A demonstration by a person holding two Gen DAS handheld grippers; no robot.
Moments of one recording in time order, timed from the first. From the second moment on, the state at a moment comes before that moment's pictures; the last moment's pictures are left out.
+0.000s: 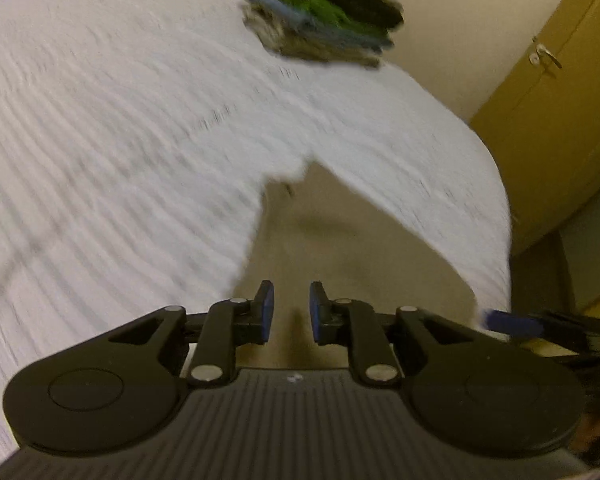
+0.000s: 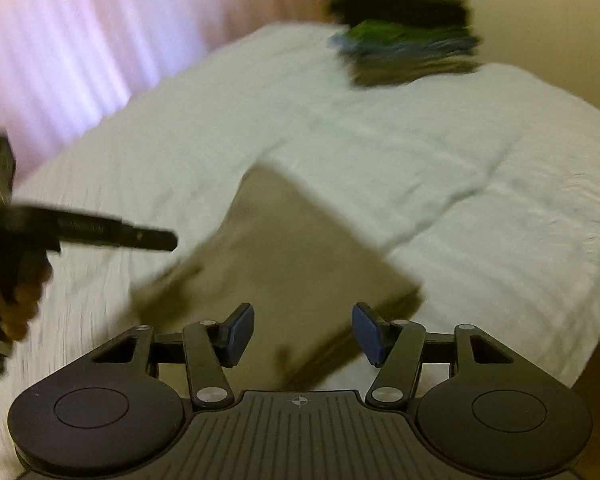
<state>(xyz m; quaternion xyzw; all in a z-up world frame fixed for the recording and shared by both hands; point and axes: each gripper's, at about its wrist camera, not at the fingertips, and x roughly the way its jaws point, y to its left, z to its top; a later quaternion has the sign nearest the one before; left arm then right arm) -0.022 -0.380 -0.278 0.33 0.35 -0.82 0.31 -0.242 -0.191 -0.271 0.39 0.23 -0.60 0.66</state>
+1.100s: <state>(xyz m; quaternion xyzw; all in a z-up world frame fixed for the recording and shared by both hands) -0.024 -0.291 -0.145 0.39 0.46 -0.62 0.51 -0.223 -0.269 -0.151 0.38 0.48 -0.42 0.67</state>
